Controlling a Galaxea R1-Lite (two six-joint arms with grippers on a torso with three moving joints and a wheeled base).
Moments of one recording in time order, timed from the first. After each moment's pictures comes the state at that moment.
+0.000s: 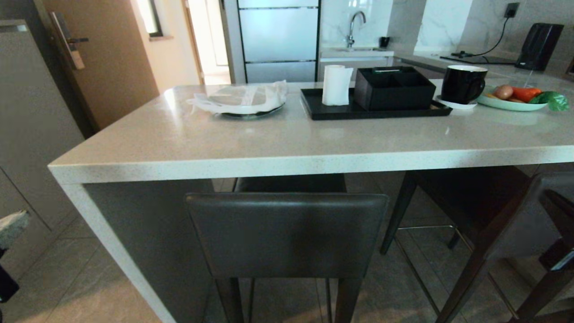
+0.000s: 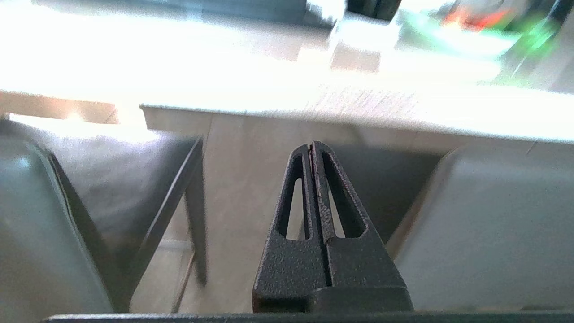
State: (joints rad) left arm -0.10 0.75 -0.37 -0.39 0.13 0.03; right arm 0.30 1.08 -0.08 -1.22 -0.32 -0.26
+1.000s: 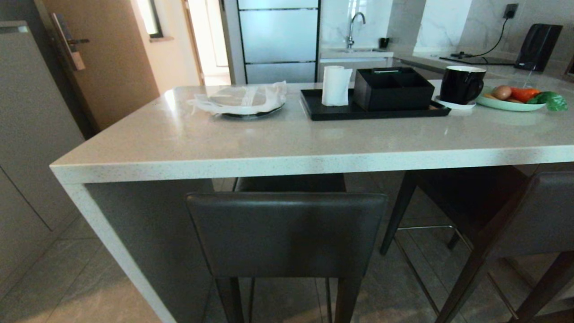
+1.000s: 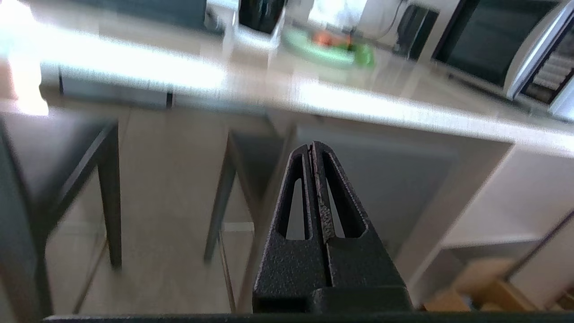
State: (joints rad) left arm 0.03 0.32 -0.40 -0.04 0.03 0.15; right arm 0.01 0.25 -0.44 -0.04 -0.20 -0.35
